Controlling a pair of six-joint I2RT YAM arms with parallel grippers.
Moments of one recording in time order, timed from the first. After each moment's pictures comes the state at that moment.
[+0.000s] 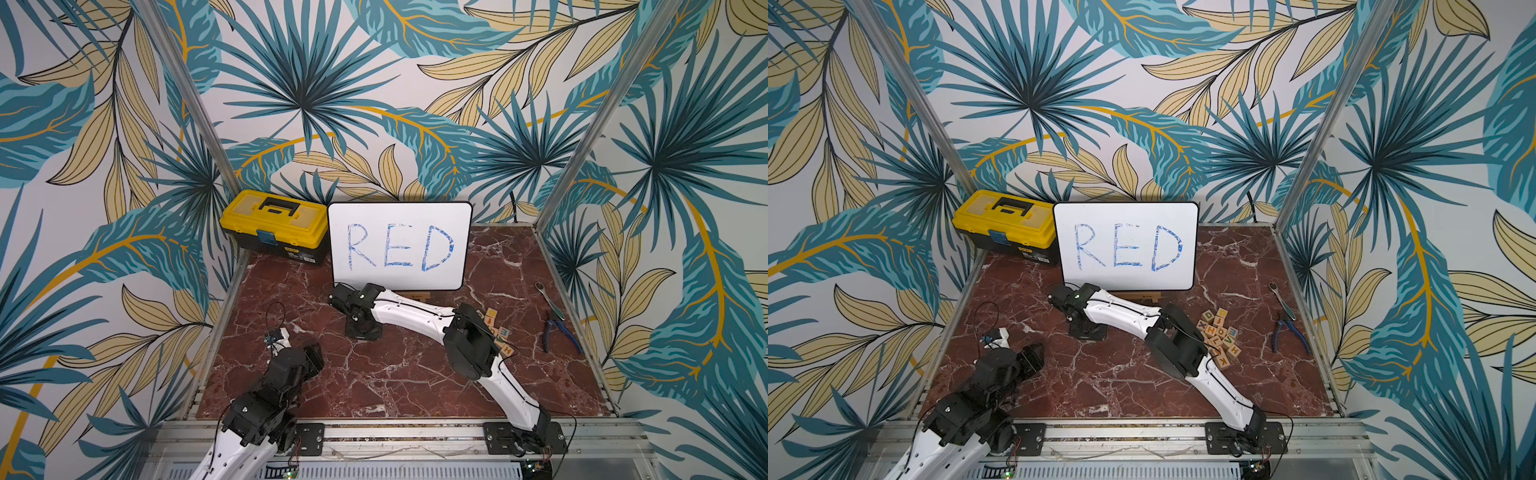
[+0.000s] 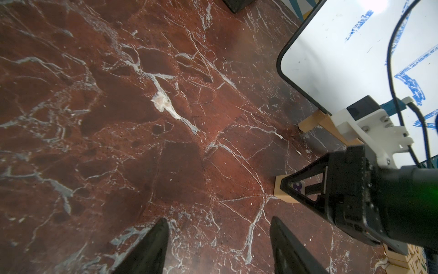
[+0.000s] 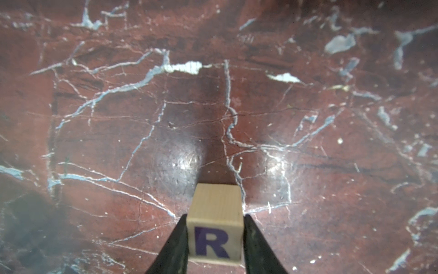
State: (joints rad) left arm -0.47 0.25 0.28 -0.72 -0.27 -0.91; right arm 1.00 2.38 2.07 -1.08 0.09 1.06
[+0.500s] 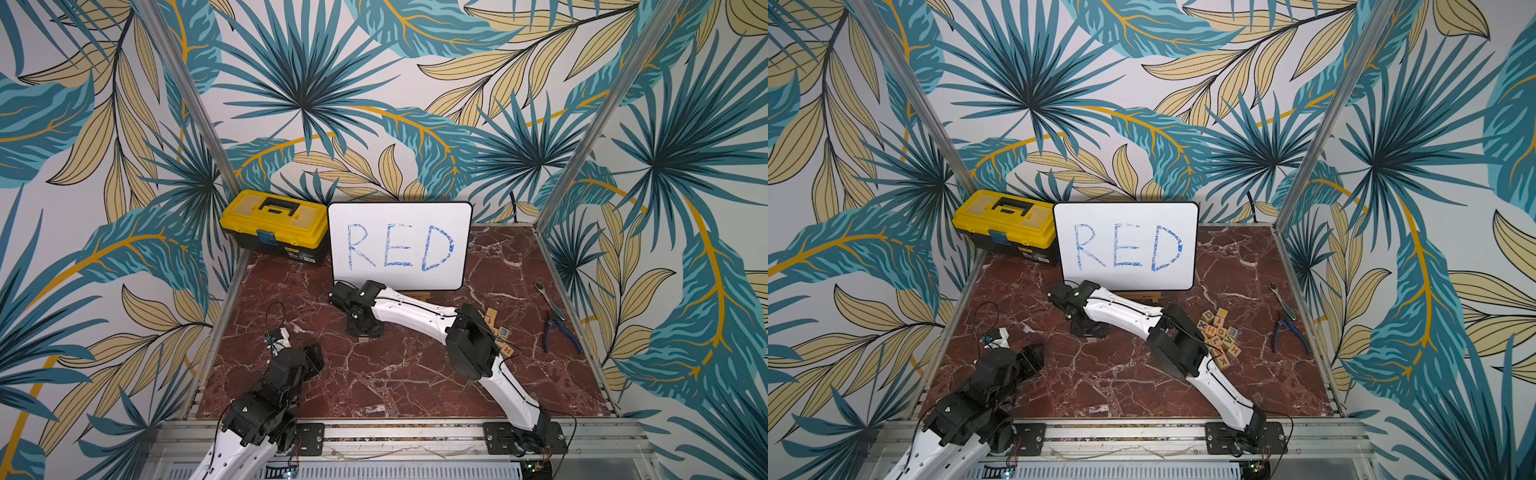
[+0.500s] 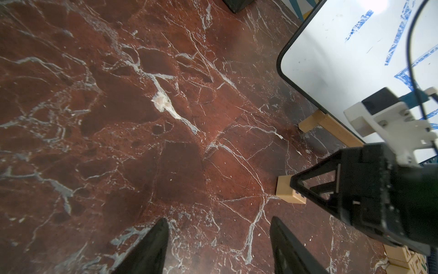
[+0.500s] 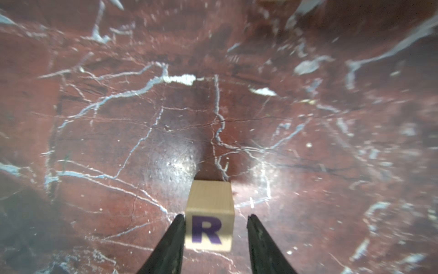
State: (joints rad) left arm -0.47 0.25 0.28 -0.72 -0.27 -0.91; right arm 1.00 2.34 2.09 -1.15 0.16 1.00
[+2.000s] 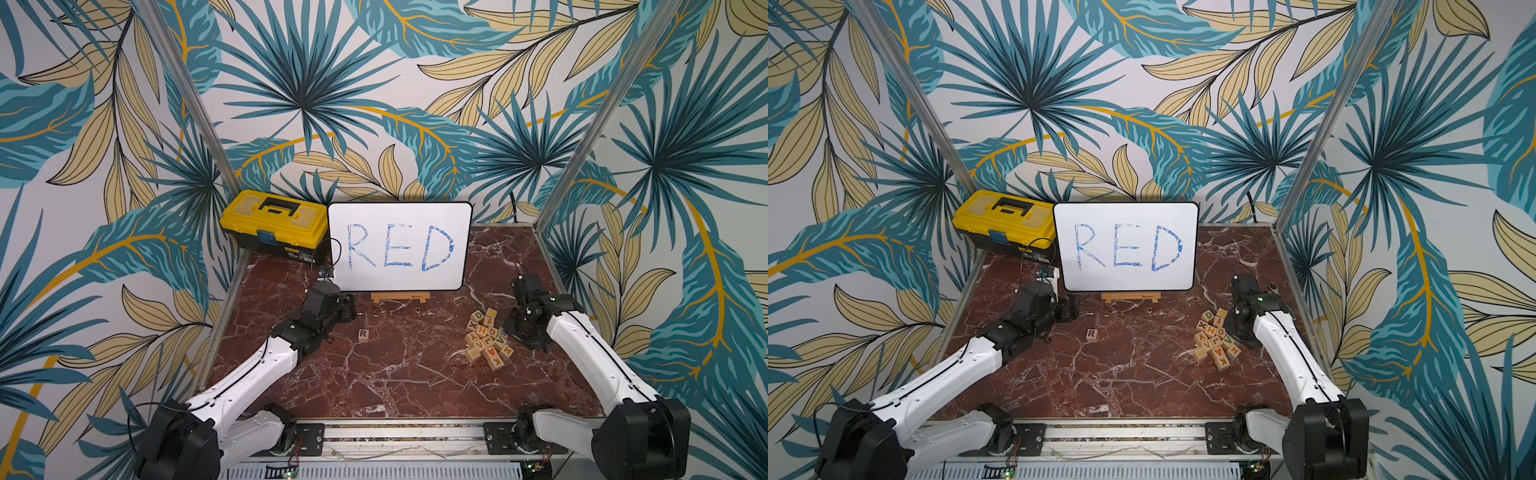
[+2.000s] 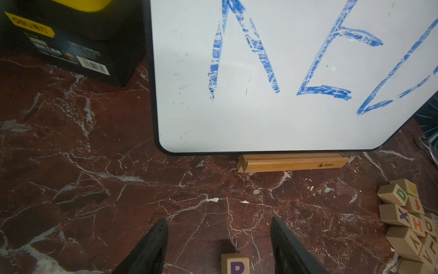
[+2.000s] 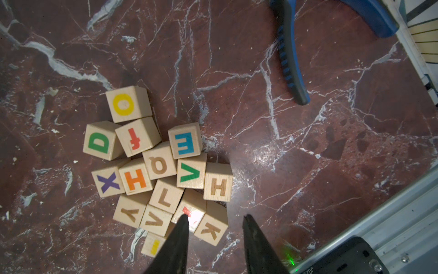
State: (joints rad) left arm -0.47 1.11 0.69 -0.19 -0.15 -0.47; right arm 0.05 1.22 0.92 -1.05 0.20 0.77
